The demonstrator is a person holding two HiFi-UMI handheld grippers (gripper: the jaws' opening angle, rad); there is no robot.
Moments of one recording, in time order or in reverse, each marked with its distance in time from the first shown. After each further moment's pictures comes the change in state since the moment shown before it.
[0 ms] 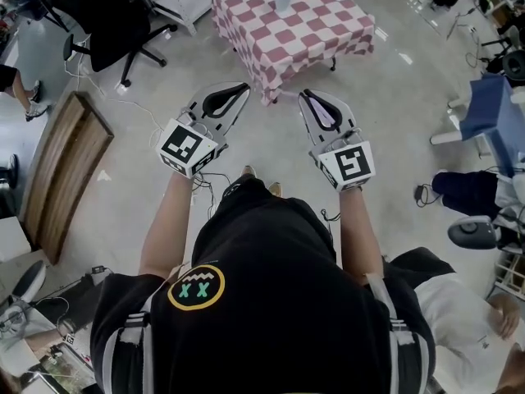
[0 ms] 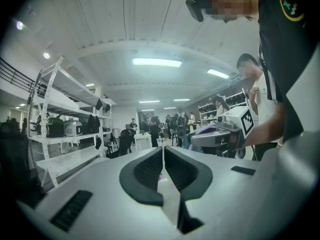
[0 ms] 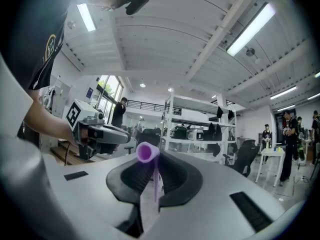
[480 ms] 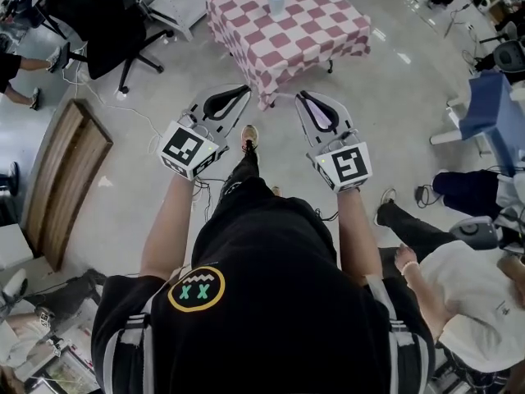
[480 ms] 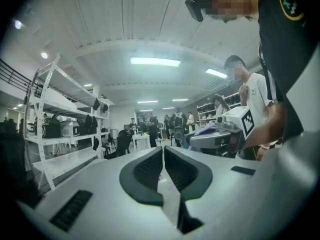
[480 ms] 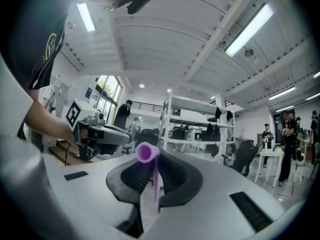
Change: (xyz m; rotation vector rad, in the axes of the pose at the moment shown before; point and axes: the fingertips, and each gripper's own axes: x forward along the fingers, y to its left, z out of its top) left arm 0.025 -0.002 -0.001 0.009 -0.003 -0.017; right arm 0.001 -0.017 -0.006 -0.004 -0.015 -0.006
